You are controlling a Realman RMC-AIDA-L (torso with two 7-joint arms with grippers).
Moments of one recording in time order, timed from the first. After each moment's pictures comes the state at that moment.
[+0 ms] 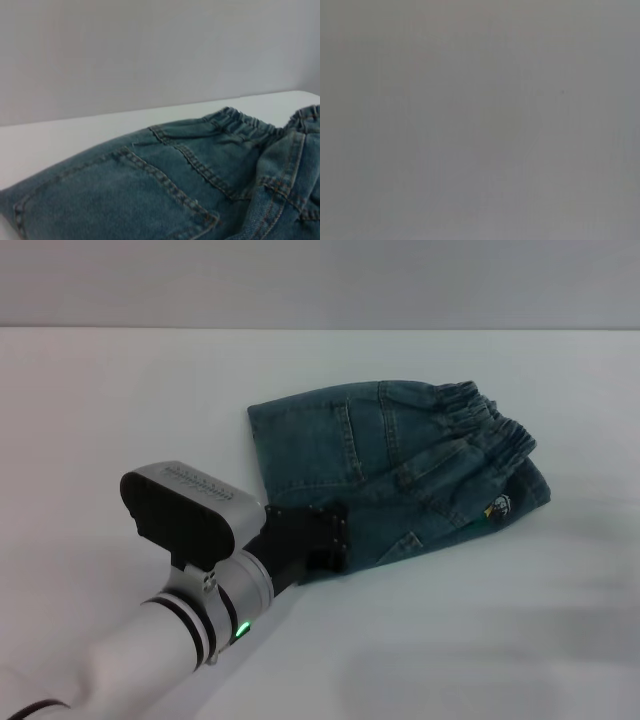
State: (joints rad) left arm -0.25 -2.06 -0.74 -0.98 2.48 0.25 0.07; right arm -0.13 2.07 1.29 0.89 -2.78 -0.81 -0.10
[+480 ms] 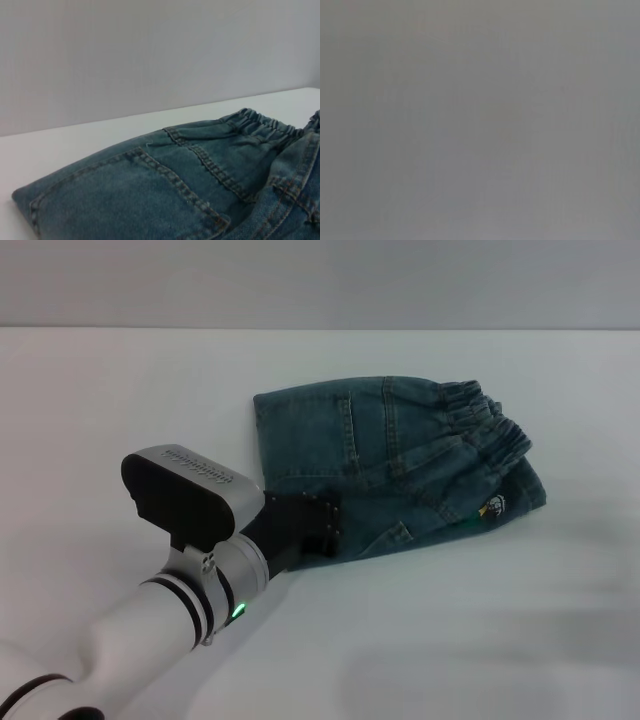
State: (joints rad) left arm -0.32 -2.06 -0.76 -0.91 2.48 0.25 0.05; right arm -0.14 2.07 1.29 0.90 -2.78 -0.80 -0.10
